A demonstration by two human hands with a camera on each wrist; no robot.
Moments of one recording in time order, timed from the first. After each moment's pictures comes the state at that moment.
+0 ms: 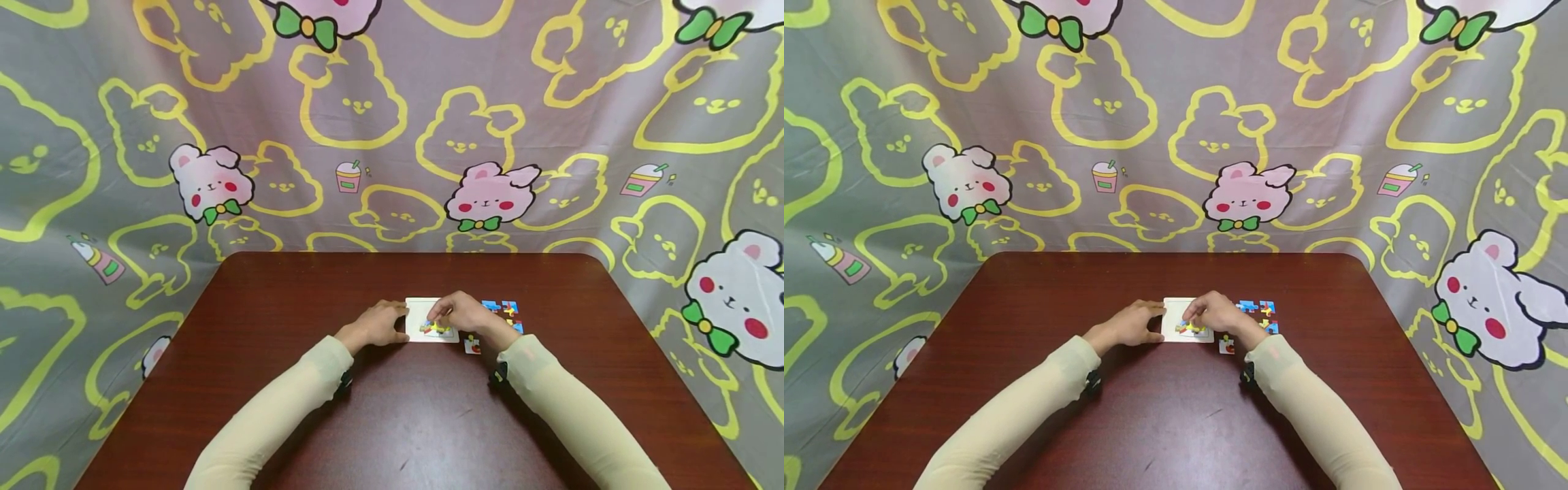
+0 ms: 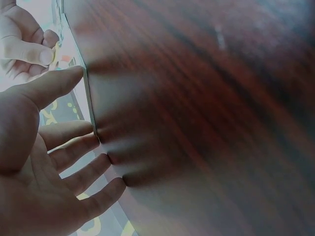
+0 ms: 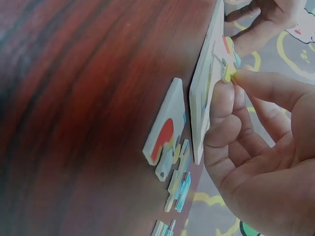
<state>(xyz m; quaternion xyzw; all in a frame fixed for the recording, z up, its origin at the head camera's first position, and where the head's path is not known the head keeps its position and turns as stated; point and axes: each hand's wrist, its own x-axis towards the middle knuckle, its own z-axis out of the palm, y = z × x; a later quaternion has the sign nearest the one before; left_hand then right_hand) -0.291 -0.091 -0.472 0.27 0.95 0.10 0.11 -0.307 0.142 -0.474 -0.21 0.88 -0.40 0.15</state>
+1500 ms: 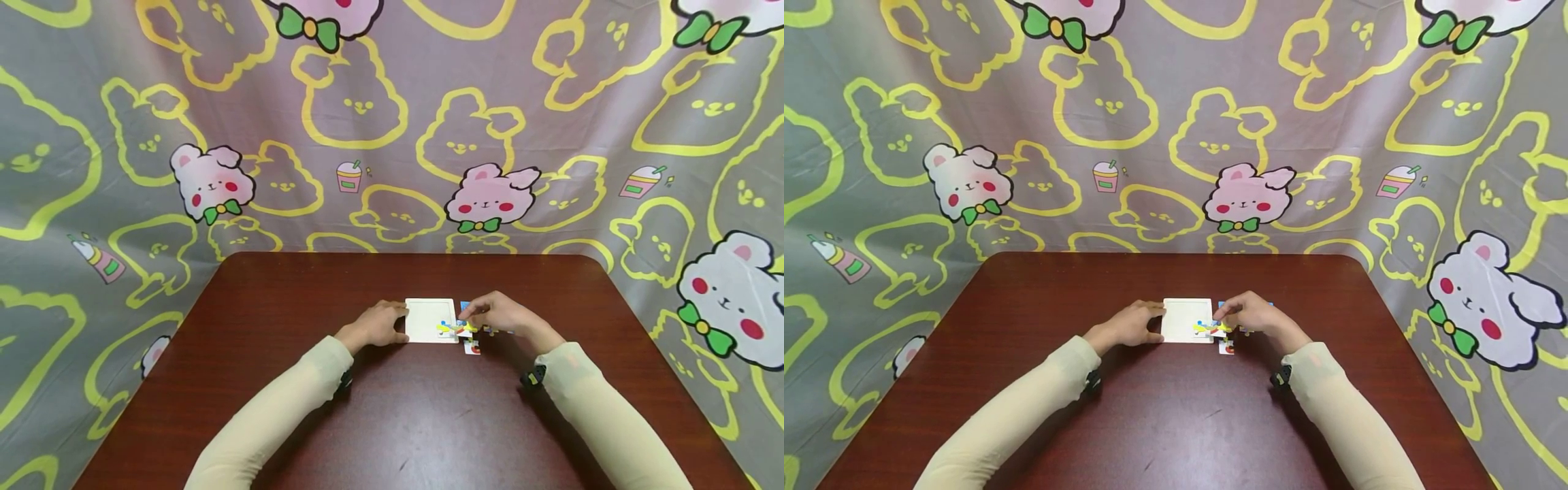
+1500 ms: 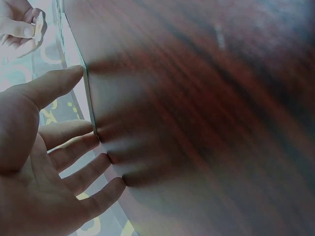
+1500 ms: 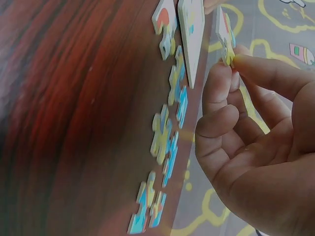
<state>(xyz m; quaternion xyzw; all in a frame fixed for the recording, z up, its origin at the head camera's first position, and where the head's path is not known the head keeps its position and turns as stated) -0.289 -0.093 -0.471 0.28 0.95 0.10 0.11 -0.295 0.207 -0.461 -0.16 0.87 -0.42 0.19</state>
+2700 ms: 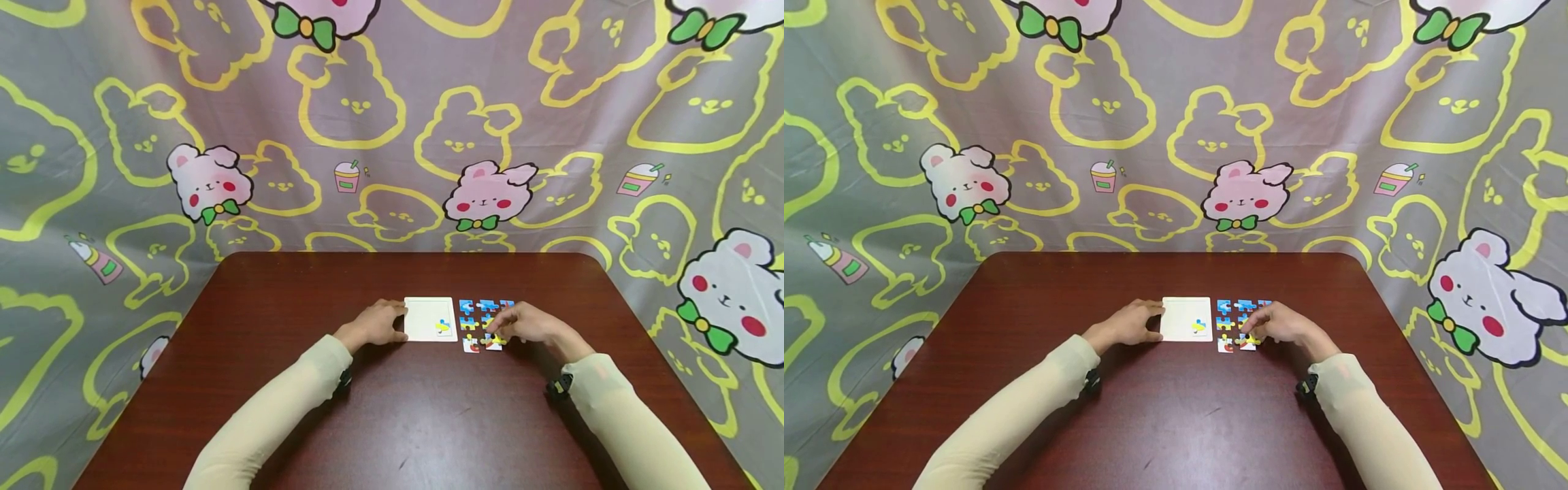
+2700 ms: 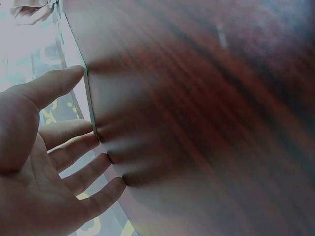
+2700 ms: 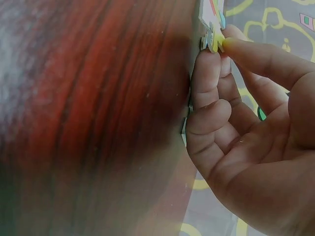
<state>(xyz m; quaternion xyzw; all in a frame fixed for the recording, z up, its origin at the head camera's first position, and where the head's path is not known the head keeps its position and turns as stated) -0.289 -0.092 -0.469 0.28 0.95 0.10 0.11 -0.281 0.264 -0.473 -0.16 0.87 -0.41 0.22</state>
